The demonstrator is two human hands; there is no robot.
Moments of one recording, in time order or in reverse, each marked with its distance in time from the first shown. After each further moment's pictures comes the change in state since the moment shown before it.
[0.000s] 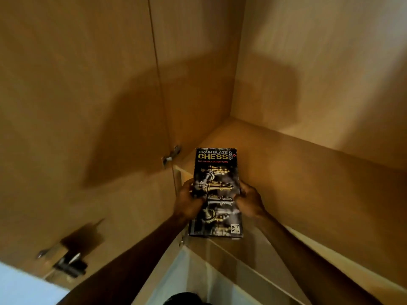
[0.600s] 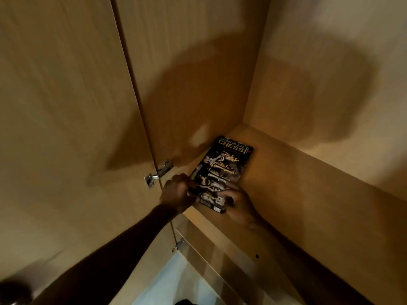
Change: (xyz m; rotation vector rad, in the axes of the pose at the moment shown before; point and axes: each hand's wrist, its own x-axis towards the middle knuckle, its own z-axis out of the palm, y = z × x) left_hand 0.158 -0.008 0.000 1.043 0.017 0.290; right_hand 0.146 -0.008 -0.017 -0.533 -0.261 -0.437
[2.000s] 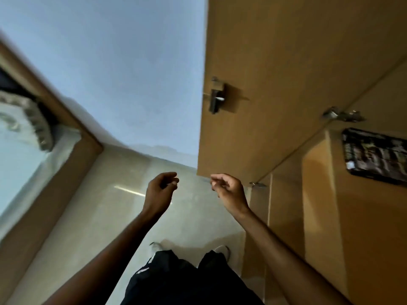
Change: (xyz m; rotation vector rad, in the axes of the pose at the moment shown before) left_hand -0.492 0.100 0.031 -0.989 0.958 -1.389; right_hand -0.239 -0.124 0.185 0.366 -0.898 -0.100
